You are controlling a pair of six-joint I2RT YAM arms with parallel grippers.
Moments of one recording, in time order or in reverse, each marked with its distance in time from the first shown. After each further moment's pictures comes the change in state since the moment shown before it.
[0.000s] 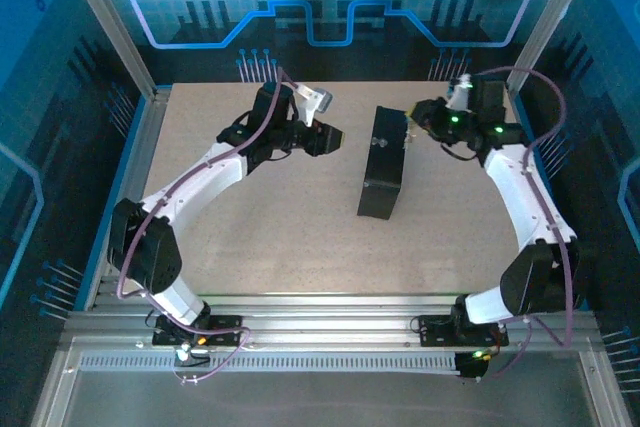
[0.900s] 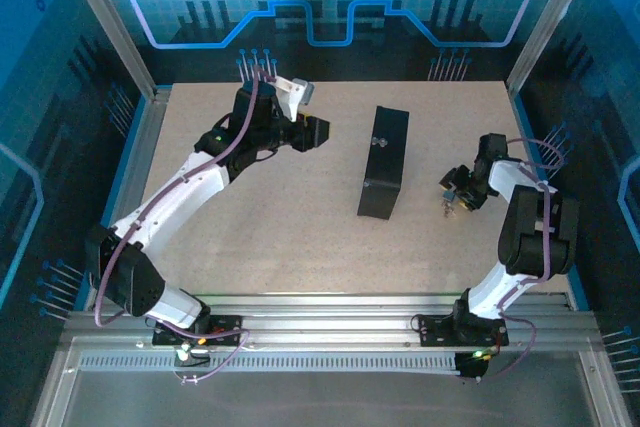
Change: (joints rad) left arm 0.006 -0.136 -0.018 -0.042 -0.167 -0.024; right arm -0.212 0.262 -0.326 -0.023 0.290 -0.140
